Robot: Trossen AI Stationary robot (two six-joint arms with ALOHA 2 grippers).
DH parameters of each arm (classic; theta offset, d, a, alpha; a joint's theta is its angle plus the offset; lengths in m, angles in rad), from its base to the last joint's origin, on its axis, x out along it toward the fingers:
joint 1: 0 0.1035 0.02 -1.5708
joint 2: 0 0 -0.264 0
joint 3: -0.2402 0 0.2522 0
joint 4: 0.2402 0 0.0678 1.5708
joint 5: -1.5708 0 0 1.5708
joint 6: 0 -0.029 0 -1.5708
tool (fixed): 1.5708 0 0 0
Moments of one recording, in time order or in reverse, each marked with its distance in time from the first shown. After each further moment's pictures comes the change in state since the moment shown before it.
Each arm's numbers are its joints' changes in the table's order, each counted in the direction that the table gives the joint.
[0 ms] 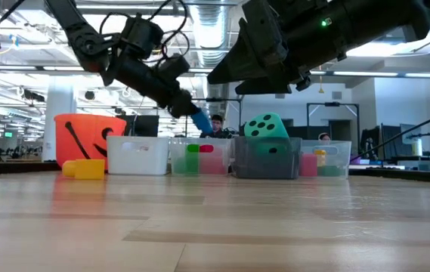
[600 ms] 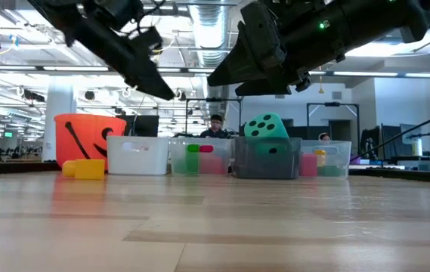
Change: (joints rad) left arm -0.059 -0.384 0.000 0.632 -0.174 0.284; right arm -0.005 0.000 -0.001 0.008 0.000 0.000
